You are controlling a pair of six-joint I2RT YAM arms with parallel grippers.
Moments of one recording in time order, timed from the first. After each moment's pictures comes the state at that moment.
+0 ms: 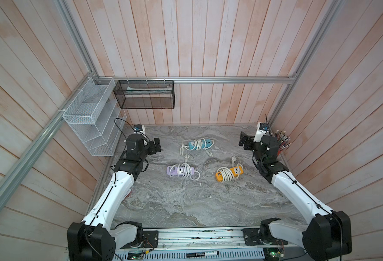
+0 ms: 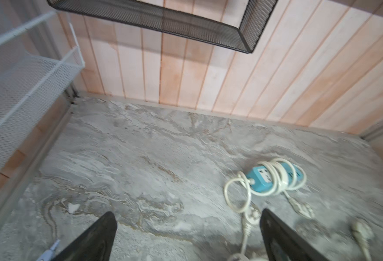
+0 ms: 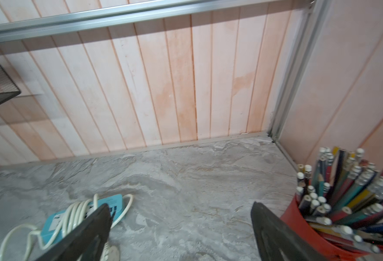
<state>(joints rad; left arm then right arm) -0.14 1.19 1.03 -0.30 0.02 -0.25 0.23 1.20 0.88 0.10 0.16 0.19</state>
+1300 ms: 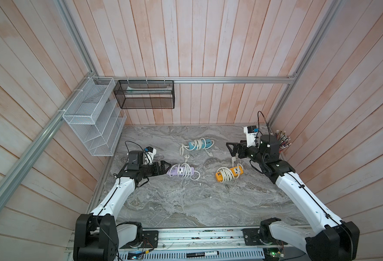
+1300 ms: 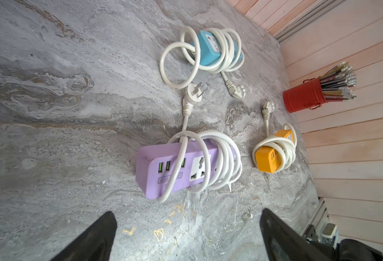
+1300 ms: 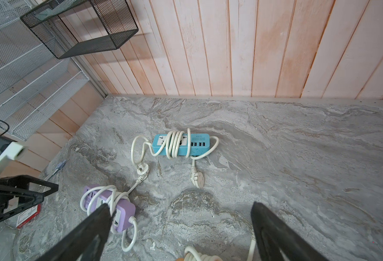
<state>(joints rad) -0.06 1.24 0.73 -0.29 0.60 -0.30 0.27 1.13 0.96 -0.20 -0.29 0.22</state>
